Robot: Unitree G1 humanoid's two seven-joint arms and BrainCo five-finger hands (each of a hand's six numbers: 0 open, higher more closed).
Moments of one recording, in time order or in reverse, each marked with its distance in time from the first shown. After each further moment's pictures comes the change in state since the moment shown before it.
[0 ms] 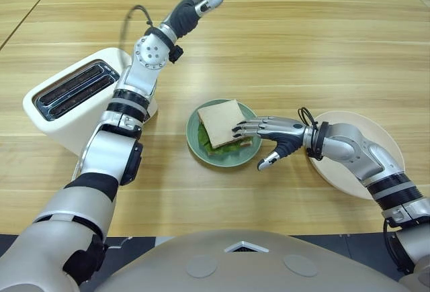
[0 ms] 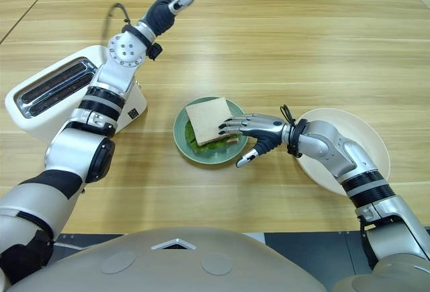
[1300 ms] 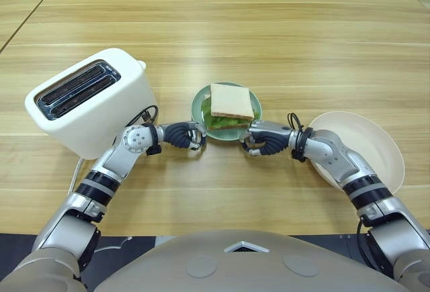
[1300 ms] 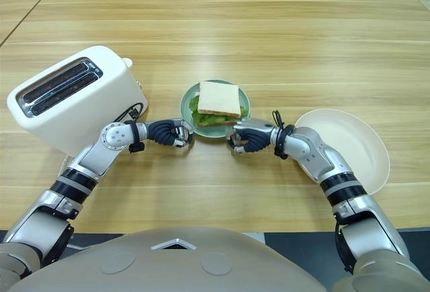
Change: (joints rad) left arm 0.582 0.256 -0.286 -0.386 0.080 0.134 -0.386; right arm -0.060 0.165 -0.007 0.203 -0.105 0.048 -0.095
